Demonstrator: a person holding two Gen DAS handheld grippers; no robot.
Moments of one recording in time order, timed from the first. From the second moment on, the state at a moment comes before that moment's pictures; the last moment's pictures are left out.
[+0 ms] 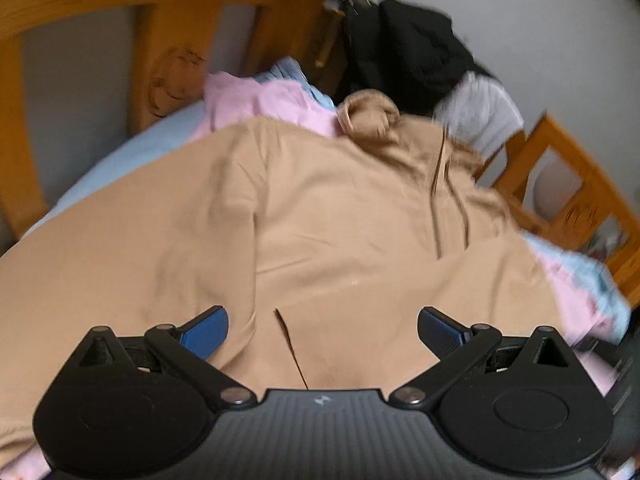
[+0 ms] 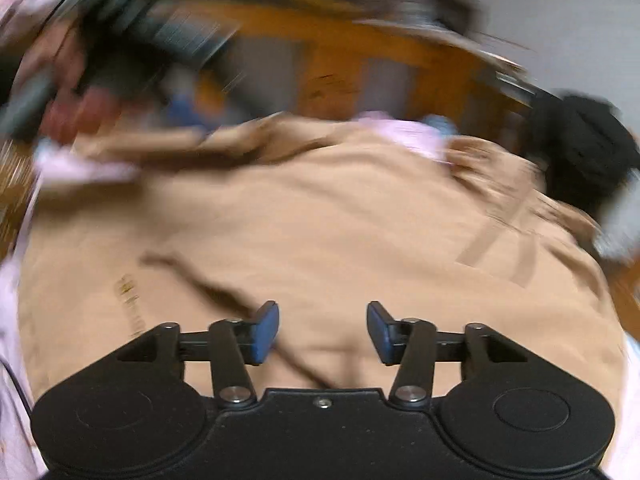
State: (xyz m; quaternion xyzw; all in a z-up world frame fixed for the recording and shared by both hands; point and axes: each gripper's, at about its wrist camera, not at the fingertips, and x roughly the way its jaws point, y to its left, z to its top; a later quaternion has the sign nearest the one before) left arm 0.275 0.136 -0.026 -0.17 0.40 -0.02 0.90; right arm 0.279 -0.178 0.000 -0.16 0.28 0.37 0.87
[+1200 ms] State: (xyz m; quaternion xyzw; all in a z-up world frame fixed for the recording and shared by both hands) left arm 0.275 0.049 -0.039 -0.02 0.36 -0.03 0.93; right arm 0.407 -0.310 -0.043 -0.14 0.35 0.09 0.92
